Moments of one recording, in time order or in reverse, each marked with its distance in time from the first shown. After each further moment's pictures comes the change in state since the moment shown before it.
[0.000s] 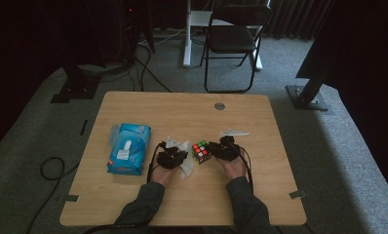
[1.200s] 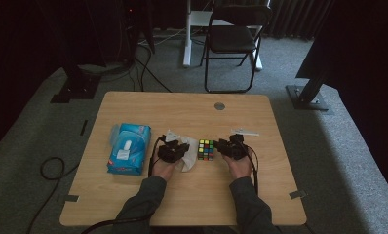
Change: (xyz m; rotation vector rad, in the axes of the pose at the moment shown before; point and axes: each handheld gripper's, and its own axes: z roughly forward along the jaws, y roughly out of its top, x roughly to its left) left arm 0.000 0.025 -0.007 -0.079 -0.010 0.001; right arm -0.015 -0.001 -0.016 -0.061 -0.089 0.110
